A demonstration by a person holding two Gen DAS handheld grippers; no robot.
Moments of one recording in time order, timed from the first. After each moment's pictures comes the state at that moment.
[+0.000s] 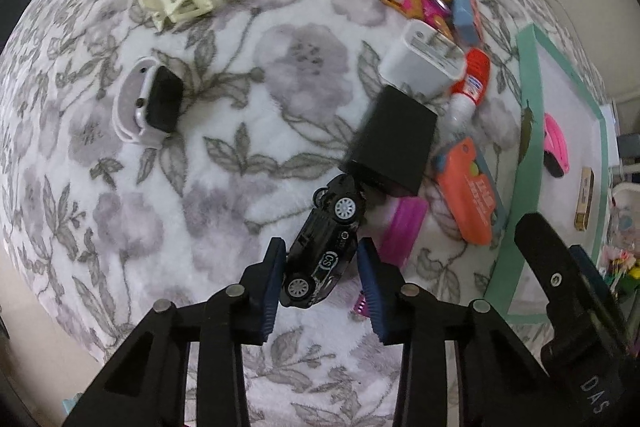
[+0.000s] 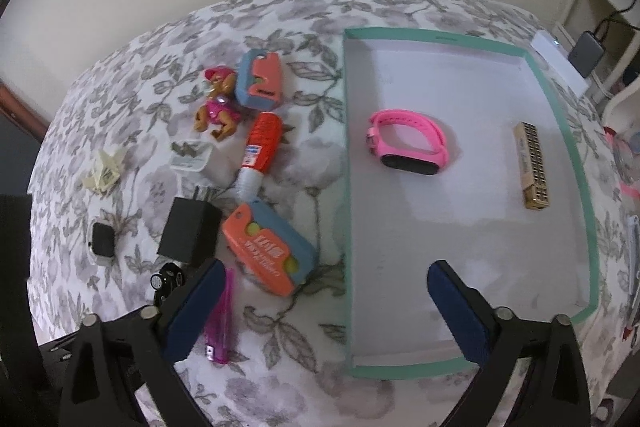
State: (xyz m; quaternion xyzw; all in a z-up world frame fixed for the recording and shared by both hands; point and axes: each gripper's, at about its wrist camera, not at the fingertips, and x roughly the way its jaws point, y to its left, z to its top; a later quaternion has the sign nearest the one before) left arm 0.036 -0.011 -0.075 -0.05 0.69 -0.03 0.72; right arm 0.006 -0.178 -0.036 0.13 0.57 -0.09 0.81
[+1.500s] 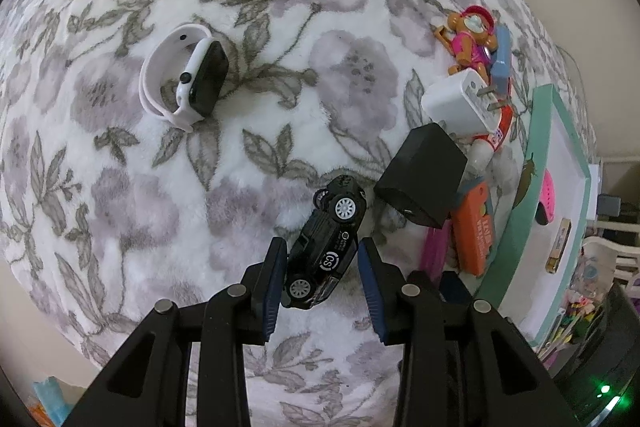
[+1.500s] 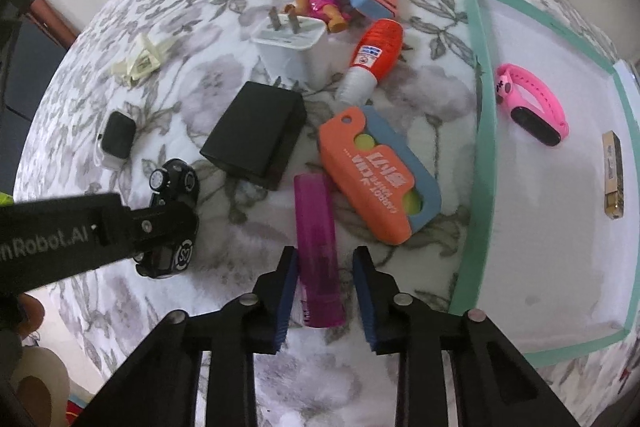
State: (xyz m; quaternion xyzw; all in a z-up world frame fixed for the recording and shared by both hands) left arm 0.044 0.038 -0.080 -0.14 0.70 -0.02 0.70; right arm 0.007 -0.108 -0.089 0.06 0.63 0.00 0.78
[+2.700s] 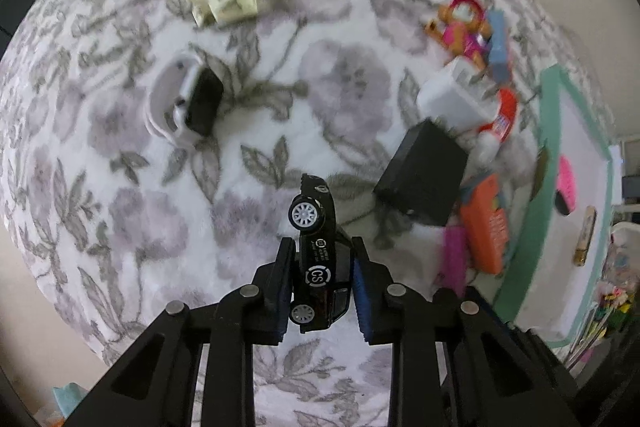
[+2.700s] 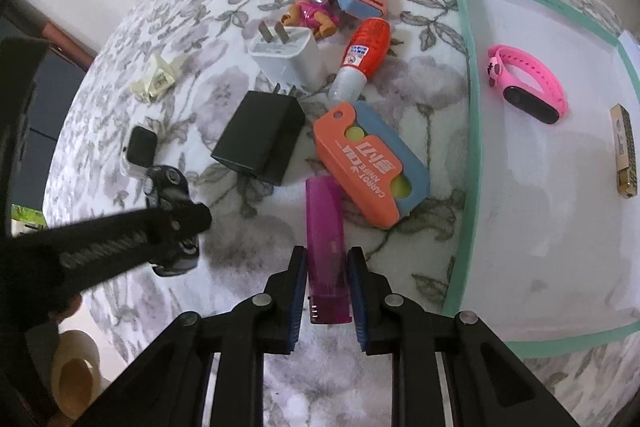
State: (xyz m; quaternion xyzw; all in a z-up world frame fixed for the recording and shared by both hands) left arm 0.043 -0.024 -0.062 -0.08 0.68 0.00 0.73; right arm 0.003 -0.133 -0.074 0.12 0.62 0.03 0.77
